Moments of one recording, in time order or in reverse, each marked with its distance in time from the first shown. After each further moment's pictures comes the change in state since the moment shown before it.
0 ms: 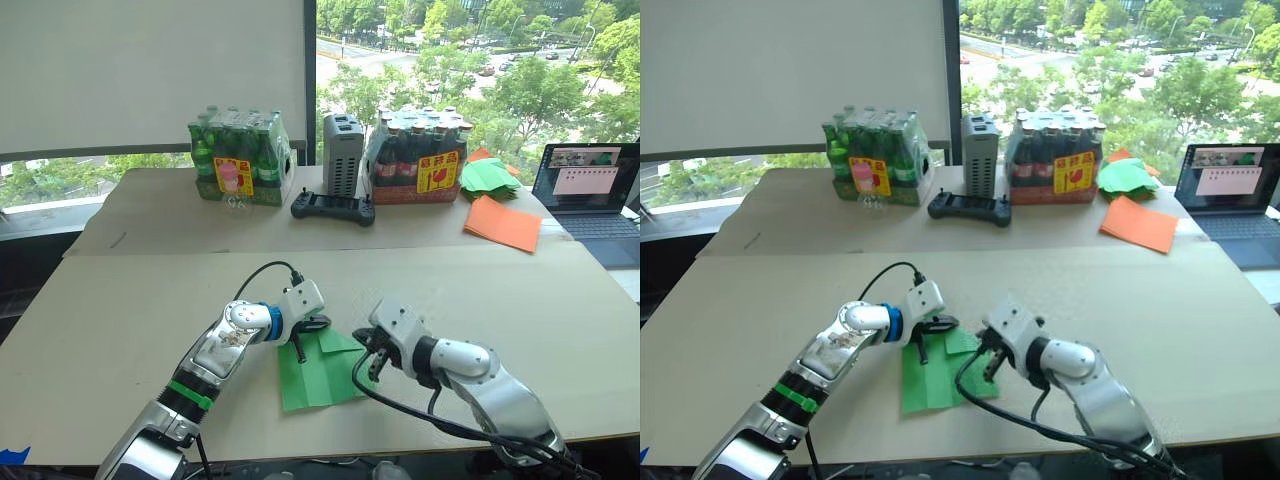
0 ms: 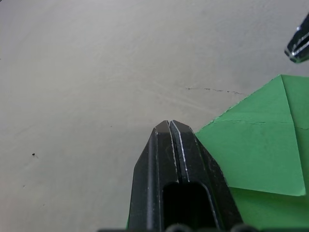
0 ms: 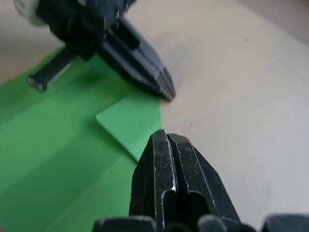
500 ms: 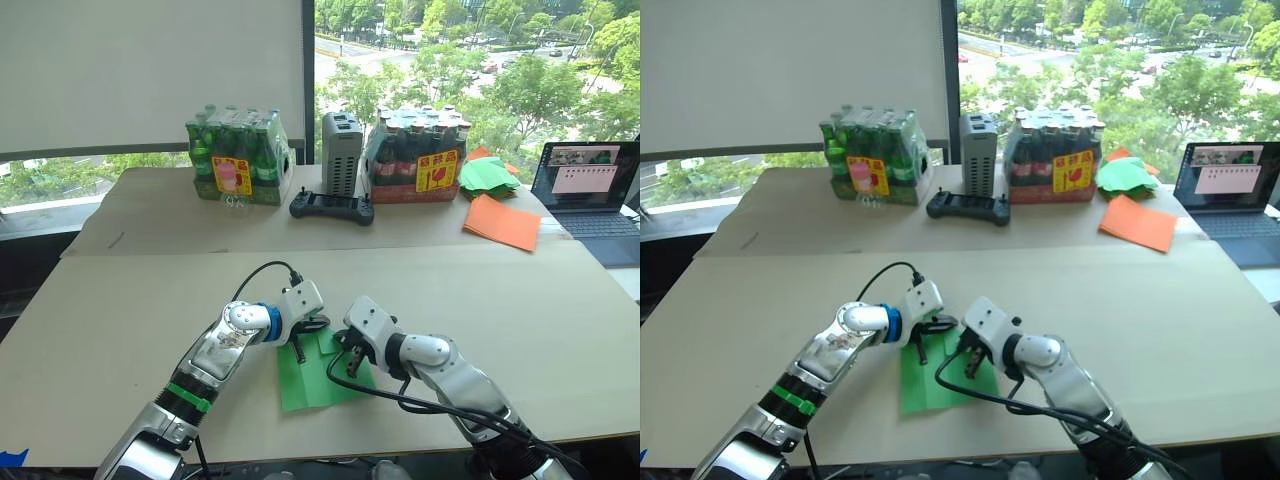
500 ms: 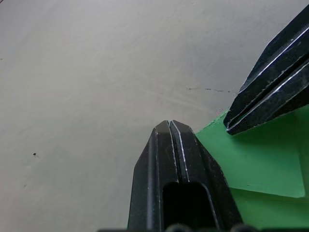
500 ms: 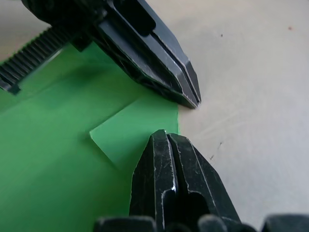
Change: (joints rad) left arm 0.029 0.009 0.019 -0.055 0.000 0.040 0.023; right arm -0.088 0.047 0.146 0.267 -0.058 -0.106 -0.026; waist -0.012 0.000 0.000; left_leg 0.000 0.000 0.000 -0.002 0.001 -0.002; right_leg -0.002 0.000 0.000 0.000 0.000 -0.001
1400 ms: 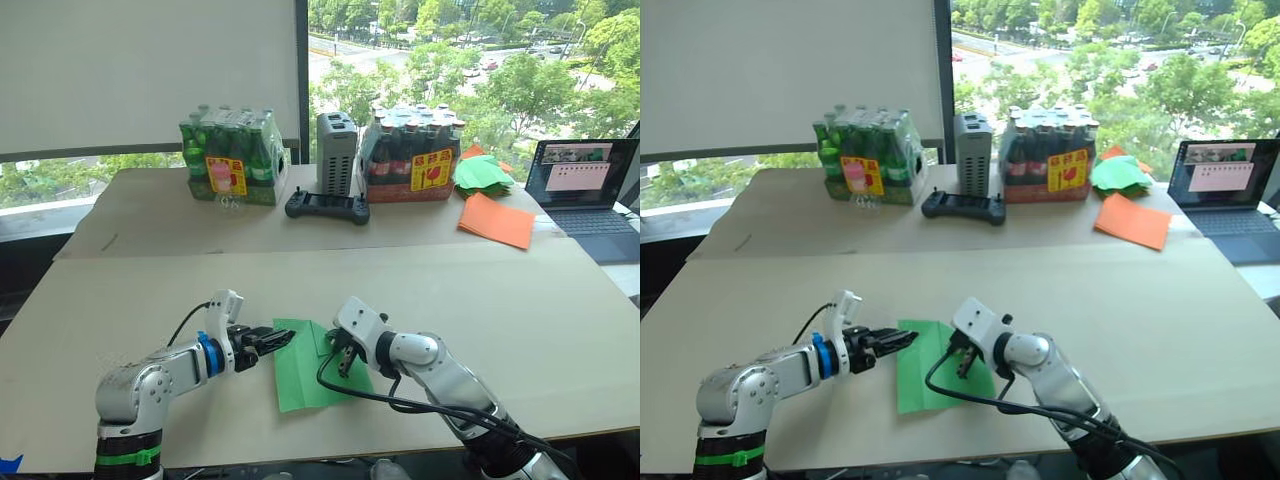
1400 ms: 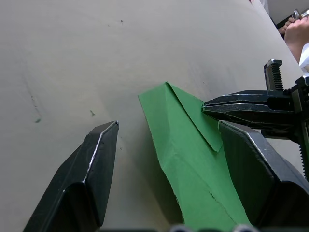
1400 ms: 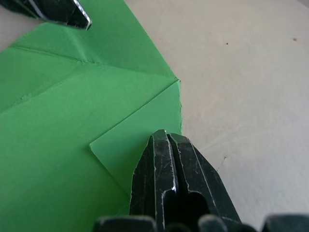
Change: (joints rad) left arm 0.295 -0.081 0.584 -0.388 -0.569 0.750 0.231; right arm -0.019 0.028 0.033 0.009 -0.046 0.003 -0.001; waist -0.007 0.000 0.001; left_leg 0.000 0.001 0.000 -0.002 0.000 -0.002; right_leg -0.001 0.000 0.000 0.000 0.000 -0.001
